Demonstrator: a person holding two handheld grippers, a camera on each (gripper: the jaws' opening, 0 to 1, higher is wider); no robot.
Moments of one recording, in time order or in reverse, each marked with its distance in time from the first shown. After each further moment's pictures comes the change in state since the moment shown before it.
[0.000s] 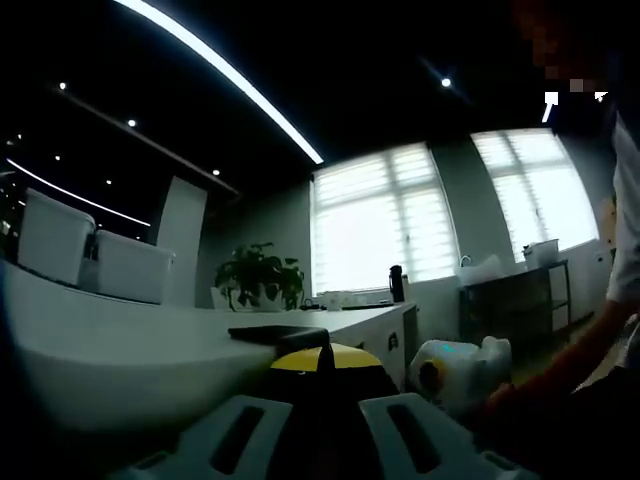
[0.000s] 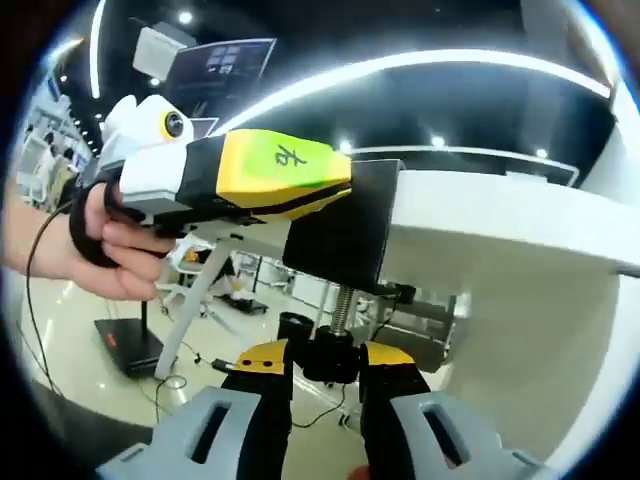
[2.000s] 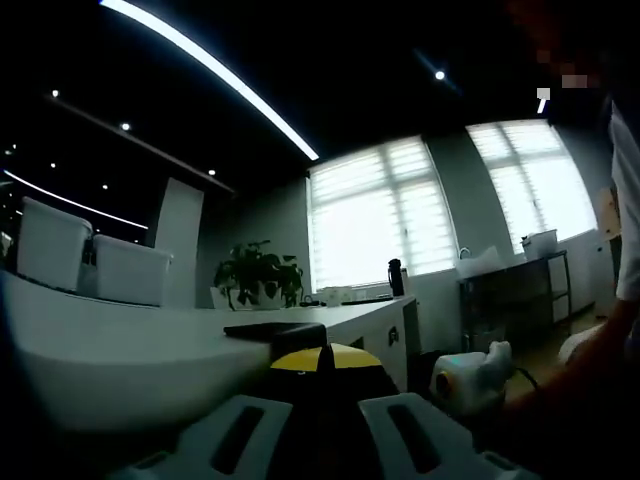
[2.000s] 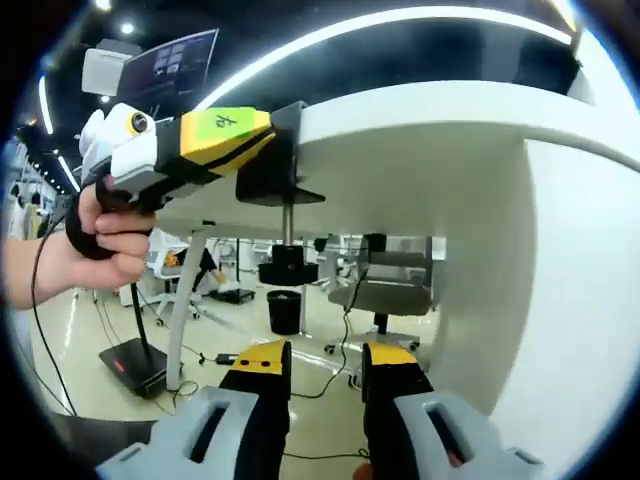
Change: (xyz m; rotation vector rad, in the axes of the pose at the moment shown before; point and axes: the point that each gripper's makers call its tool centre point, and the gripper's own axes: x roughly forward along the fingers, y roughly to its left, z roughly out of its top) left arm 0.002 -0.002 -0.005 0.032 0.020 -0.007; right arm -0.052 0.004 -0.042 0.301 0.105 -0.265
